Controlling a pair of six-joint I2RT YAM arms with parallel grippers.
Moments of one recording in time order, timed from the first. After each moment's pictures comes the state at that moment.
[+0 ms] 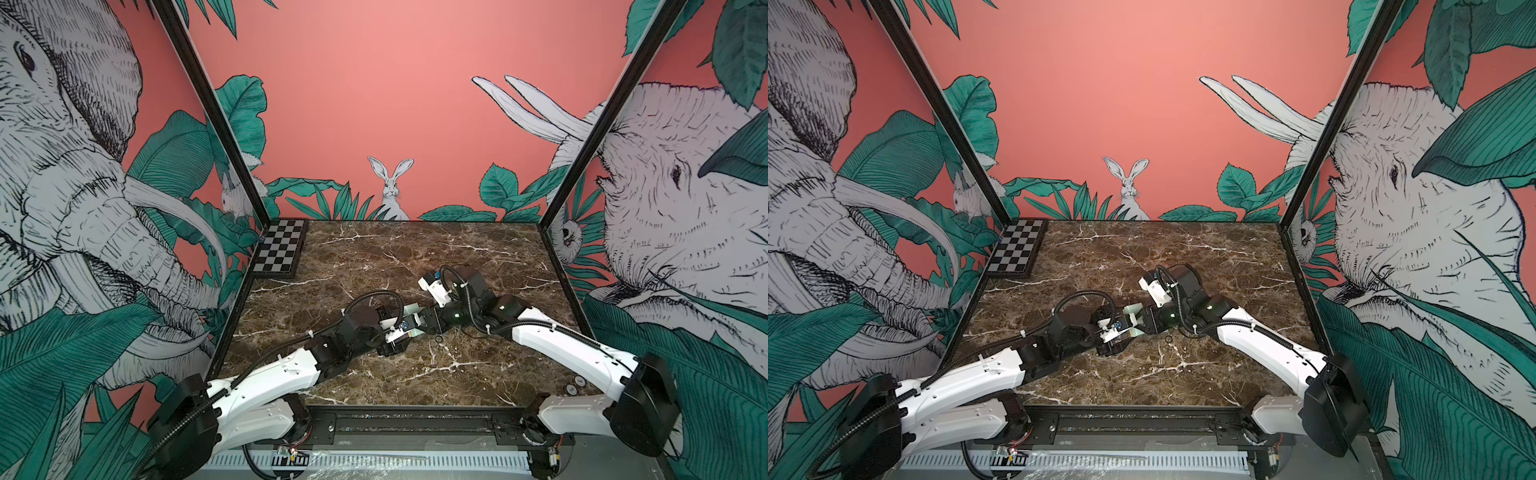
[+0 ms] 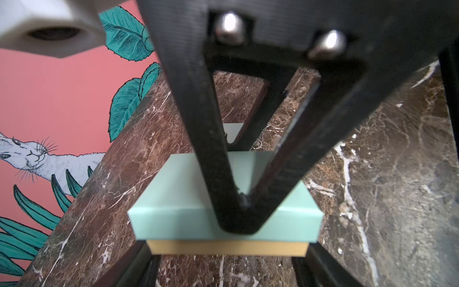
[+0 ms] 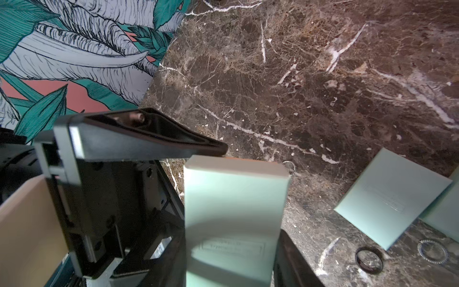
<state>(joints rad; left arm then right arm) -0.93 1.07 0.55 0.07 0.04 0.51 0.73 1.30 0.97 -0.43 -0.49 0.35</state>
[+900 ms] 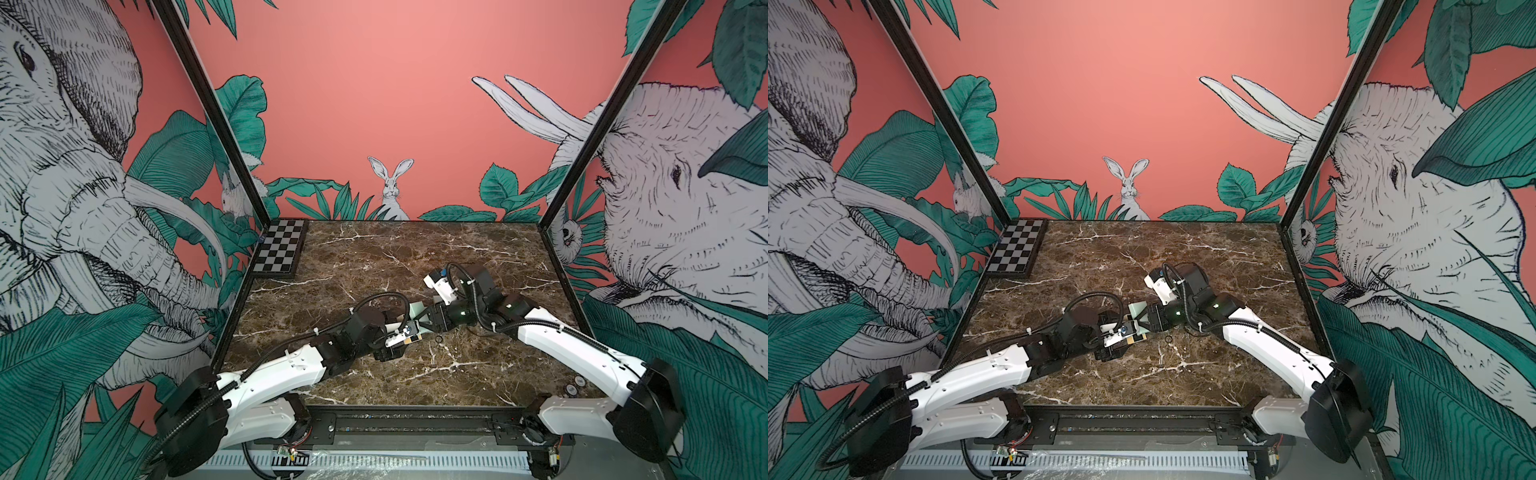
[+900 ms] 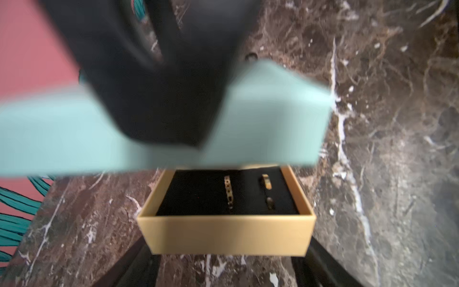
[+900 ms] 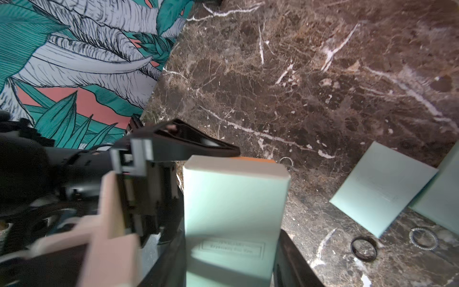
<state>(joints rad) -0.94 1.14 0.56 -0.07 0.04 0.55 0.69 1.25 0.97 -0.47 -0.53 0.35</state>
